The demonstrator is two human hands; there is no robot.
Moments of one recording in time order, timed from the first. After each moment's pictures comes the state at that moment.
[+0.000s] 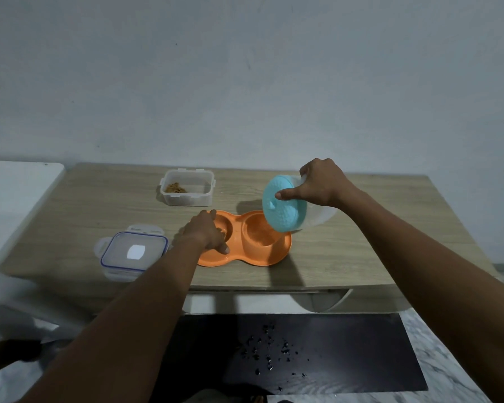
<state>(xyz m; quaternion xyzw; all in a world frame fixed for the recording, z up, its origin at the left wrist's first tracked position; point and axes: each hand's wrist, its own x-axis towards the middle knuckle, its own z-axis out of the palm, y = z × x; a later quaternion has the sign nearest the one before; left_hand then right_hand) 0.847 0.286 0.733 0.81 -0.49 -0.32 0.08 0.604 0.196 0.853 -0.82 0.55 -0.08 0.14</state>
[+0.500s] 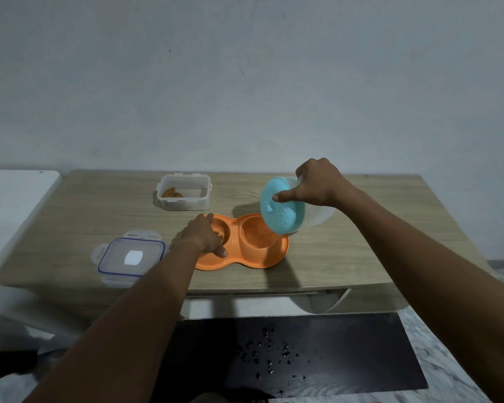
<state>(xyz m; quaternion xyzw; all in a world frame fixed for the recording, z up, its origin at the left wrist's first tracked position) 0.847 0.287 0.734 0.81 -0.50 -0.31 0.07 0.603 0.202 0.864 -0.83 0.54 -0.07 0.13</state>
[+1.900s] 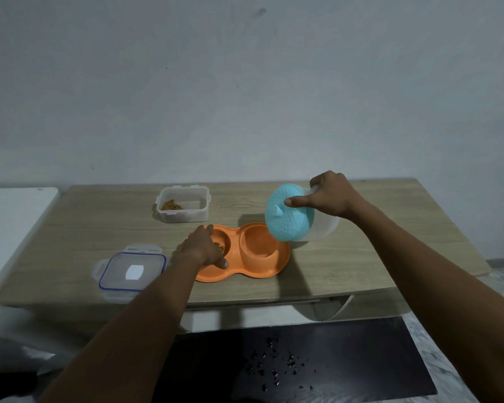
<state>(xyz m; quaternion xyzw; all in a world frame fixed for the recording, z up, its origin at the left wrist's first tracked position) 0.847 0.289 0.736 0.80 -0.50 -0.32 0.08 0.572 0.199 0.852 -0.78 0.57 -0.15 0.21</state>
